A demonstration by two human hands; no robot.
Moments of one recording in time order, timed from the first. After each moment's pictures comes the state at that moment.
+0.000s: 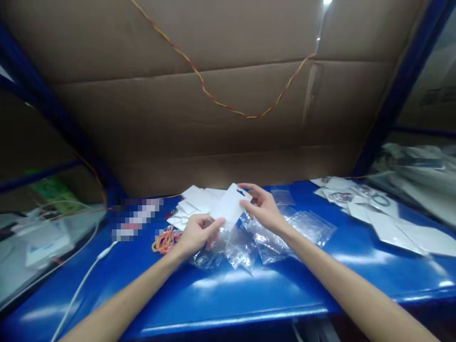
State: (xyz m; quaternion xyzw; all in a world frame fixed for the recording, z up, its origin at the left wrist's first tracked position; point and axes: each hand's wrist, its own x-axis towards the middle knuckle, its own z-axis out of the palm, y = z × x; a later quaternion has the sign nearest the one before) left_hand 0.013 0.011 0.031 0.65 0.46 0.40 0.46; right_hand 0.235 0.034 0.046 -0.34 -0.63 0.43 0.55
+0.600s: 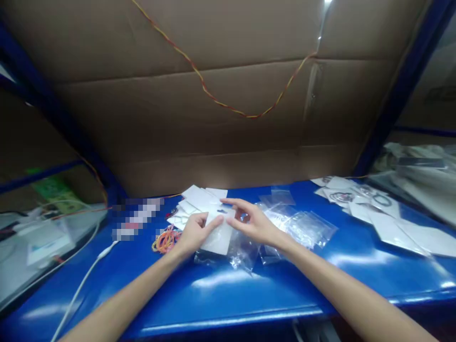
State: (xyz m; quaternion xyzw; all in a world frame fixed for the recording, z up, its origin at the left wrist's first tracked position) left_hand 0.010 0.015 0.029 0.65 0.43 0.44 0.44; right_hand 0.223 0.015 0.042 -0.32 -0.77 0.34 0.43
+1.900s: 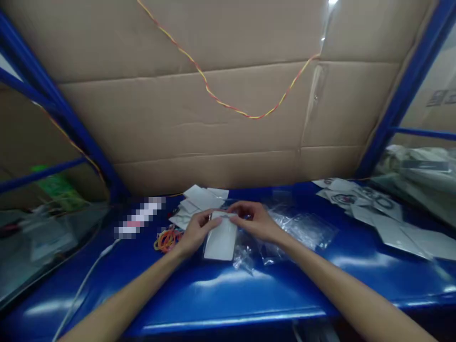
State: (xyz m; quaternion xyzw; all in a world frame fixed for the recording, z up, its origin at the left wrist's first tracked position) left_hand 0.008 0.014 0.033 0.64 0.37 0.44 0.51; right_hand 0.224 0.020 0.040 -0.34 -0.74 0.39 0.43
